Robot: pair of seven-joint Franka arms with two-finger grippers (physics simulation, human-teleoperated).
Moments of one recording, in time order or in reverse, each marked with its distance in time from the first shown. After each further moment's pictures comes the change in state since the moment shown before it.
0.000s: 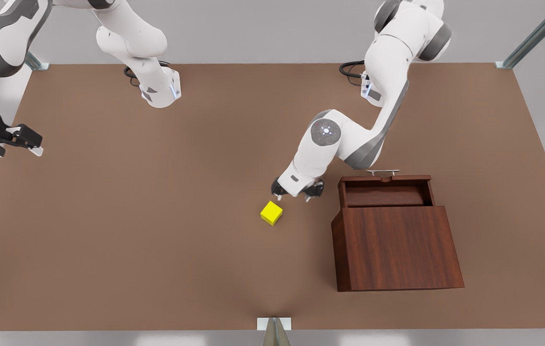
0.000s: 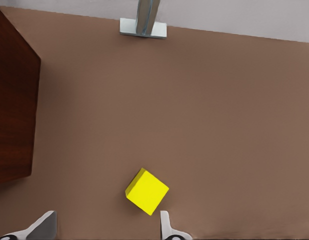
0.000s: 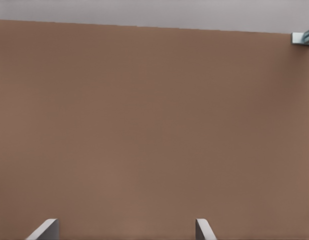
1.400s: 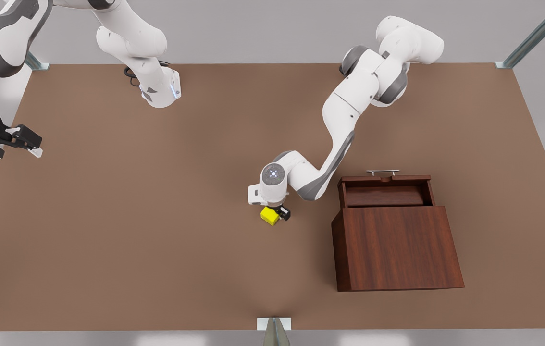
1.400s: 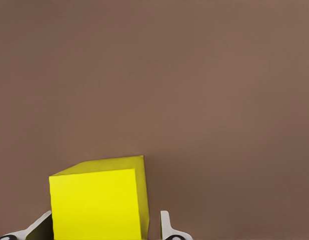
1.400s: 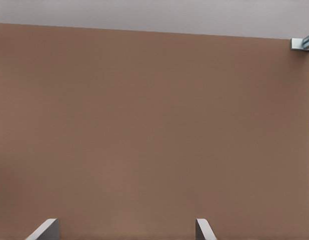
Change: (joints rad) left arm -0.136 0.457 0.011 0.233 0.159 0.038 0.418; right arm 0.005 0.002 0.000 0.002 0.002 0.015 -0.008
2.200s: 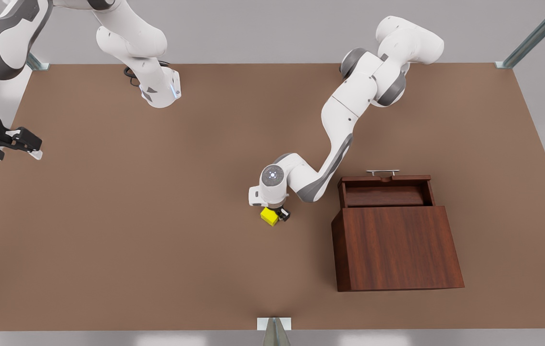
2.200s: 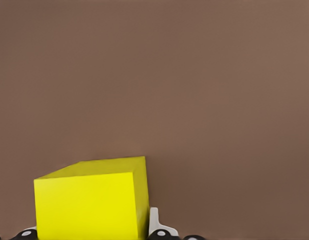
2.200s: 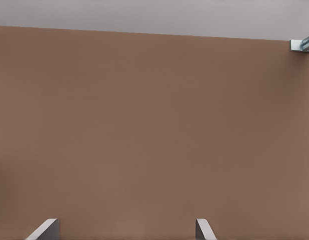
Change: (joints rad) left arm 0.000 0.021 0.000 0.000 0.043 0.014 -0.012; right arm 0.001 0.006 0.000 -0.002 0.000 0.014 0.006
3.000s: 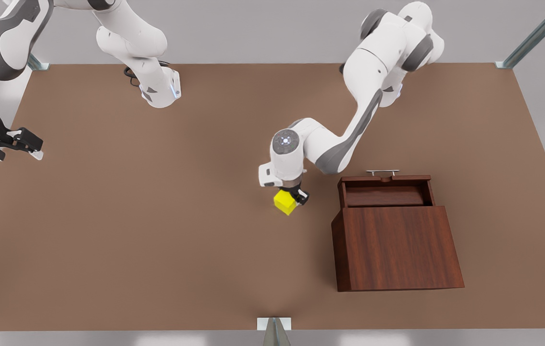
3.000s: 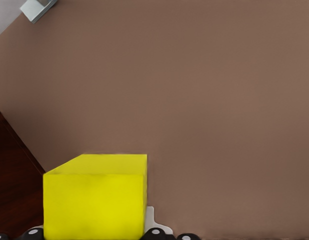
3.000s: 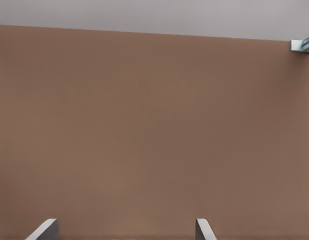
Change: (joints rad) left arm 0.020 -0.411 0.041 -0.192 -0.022 -0.222 -0.002; right arm 0.000 0.002 0.000 0.000 -0.003 0.000 0.000
